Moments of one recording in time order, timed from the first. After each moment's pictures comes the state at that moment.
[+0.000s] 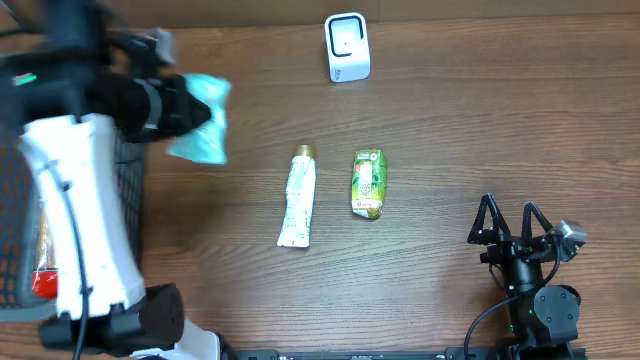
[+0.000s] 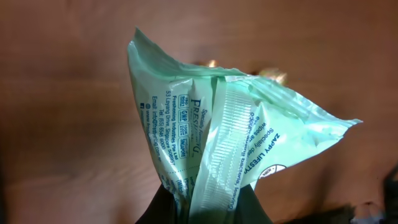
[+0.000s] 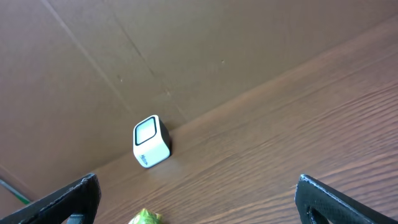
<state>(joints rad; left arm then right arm) 0.10 1.73 2.10 -1.64 0.36 -0.06 0.14 0.01 0.02 -0.02 0.11 0.54</state>
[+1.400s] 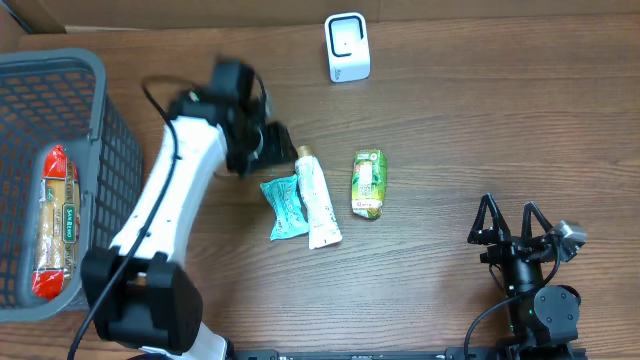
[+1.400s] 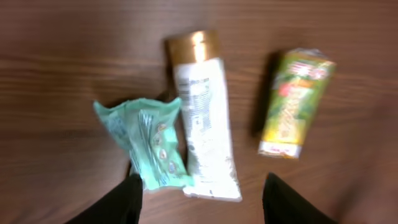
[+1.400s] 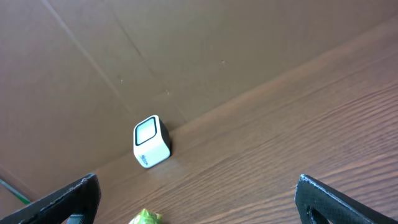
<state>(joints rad) -0.16 1.74 1.56 -1.17 0.29 -0.33 0.14 0.01 0.02 -0.02 0.11 0.54</state>
